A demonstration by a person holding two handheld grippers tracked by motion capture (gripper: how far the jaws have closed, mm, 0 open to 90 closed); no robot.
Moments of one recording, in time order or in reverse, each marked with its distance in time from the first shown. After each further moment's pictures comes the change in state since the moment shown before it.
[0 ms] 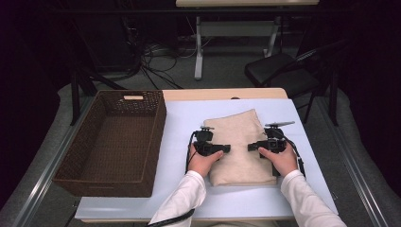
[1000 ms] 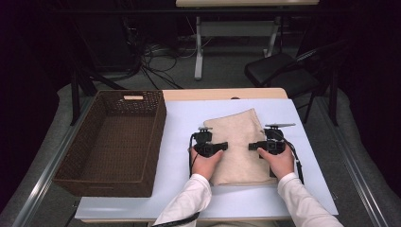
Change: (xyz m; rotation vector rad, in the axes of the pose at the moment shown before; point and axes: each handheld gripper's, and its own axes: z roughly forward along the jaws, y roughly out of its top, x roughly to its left) left arm -0.010 -0.005 -0.008 -0.090 0.007 -0.118; right arm 0.009 -0.006 -0.004 -0.068 -0.016 0.023
